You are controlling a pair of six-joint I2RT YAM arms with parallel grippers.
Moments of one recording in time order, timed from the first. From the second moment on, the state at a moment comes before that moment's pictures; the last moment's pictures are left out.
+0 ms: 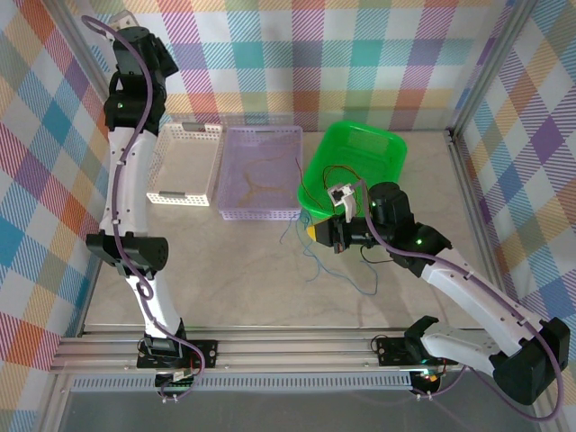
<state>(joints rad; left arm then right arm) -0.10 1.93 2.47 -0.66 -0.40 -0.34 0.64 1.03 0.92 -0.35 -0.63 0.41</state>
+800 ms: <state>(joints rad) -0.14 1.96 2.13 -0.61 -0.43 -0.36 0.64 1.02 0.91 -0.33 -0.62 0.41</state>
